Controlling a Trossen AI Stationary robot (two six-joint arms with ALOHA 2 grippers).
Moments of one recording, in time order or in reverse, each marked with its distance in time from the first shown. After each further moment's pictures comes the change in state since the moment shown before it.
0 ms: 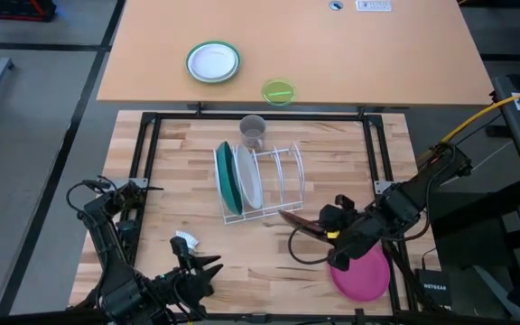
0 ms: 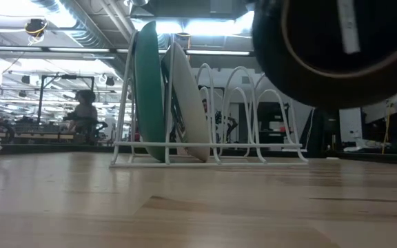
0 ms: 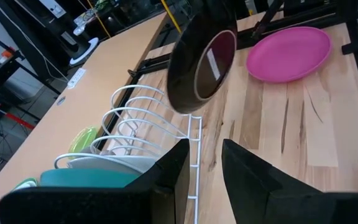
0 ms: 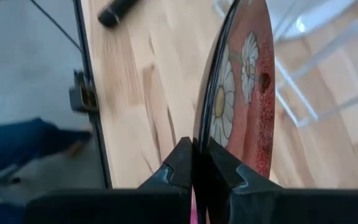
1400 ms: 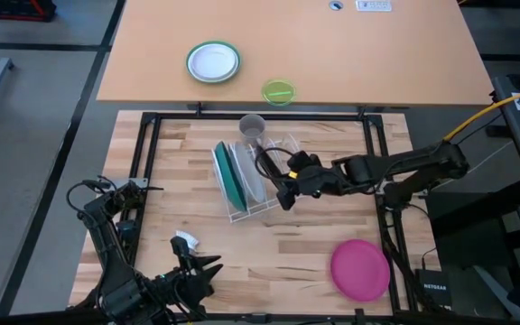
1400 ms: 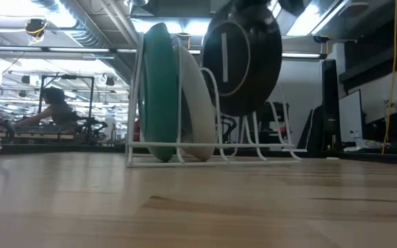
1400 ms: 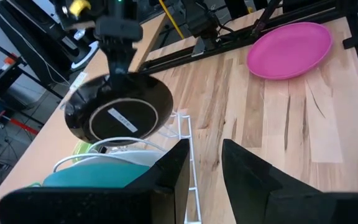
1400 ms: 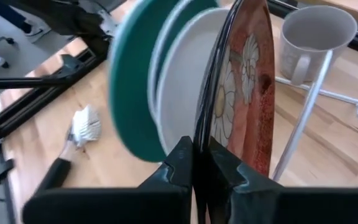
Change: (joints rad) left arm 0.000 0.000 0.000 0.000 0.000 0.037; right arm -0.436 0.008 -0.179 0.477 0.173 -0.098
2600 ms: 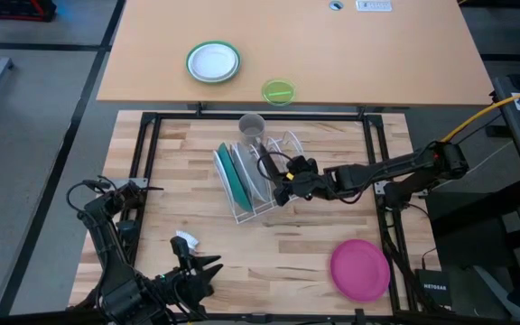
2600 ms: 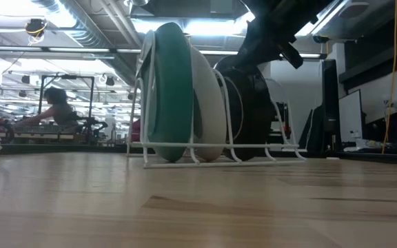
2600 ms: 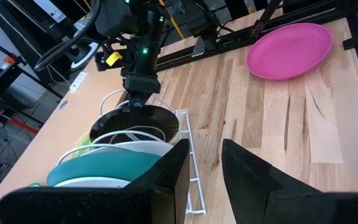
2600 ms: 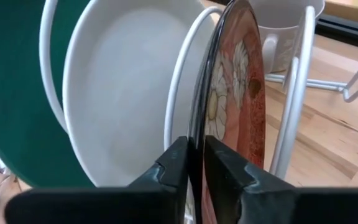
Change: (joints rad) left arm 0.000 0.000 0.000 0.000 0.000 -0.004; right arm -0.061 0.000 -0.366 0.387 0.093 -0.003
